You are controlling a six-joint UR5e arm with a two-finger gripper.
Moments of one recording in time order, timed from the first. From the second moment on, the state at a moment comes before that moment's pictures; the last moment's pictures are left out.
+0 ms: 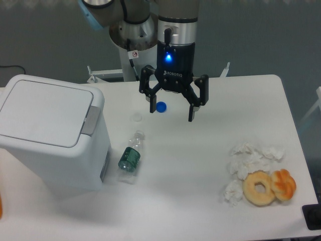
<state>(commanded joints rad) 2.53 -1.60 -1.65 -0.95 1.27 0.88</state>
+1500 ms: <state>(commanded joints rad) 2.40 -1.66 -1.60 -0.95 1.25 0.32</state>
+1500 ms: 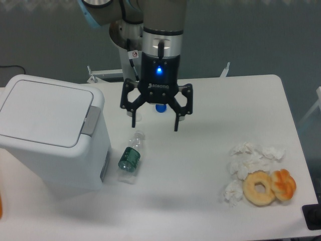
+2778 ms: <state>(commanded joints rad) 2.36 -1.65 -1.66 -0.96 1.17 0.28</state>
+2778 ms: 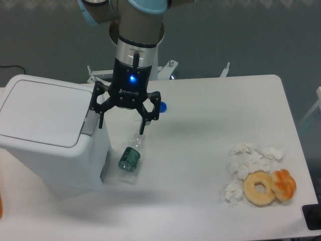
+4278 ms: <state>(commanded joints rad) 2.36 -1.65 -1.68 -0.96 1.17 0.28</state>
